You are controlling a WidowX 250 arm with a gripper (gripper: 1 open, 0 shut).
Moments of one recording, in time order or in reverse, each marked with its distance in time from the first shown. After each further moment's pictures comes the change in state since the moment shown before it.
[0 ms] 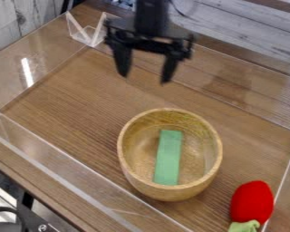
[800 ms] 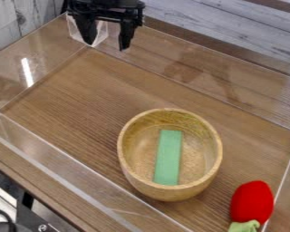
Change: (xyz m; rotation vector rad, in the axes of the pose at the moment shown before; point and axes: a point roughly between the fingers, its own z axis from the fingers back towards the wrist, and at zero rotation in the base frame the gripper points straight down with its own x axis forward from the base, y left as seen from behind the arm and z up) arm 0.057 0.063 -0.014 0.004 -0.072 -0.003
